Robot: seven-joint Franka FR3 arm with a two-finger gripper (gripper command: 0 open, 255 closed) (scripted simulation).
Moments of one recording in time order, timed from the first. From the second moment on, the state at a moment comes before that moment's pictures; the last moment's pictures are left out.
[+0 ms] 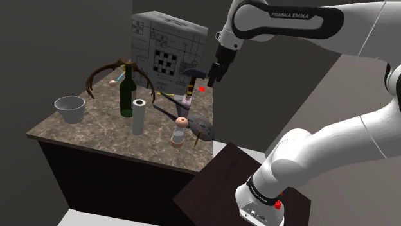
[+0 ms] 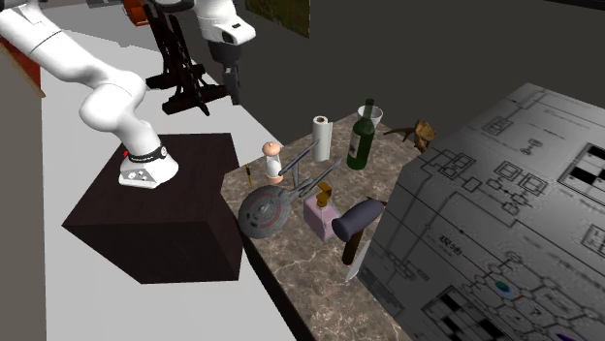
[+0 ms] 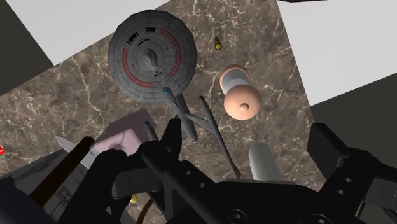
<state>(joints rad) -0.01 -0.51 -0.13 -2.32 -0.02 1.82 -0.27</state>
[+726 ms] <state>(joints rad) -0.03 -0.08 -0.24 -2.06 0.02 1.94 -0.45</state>
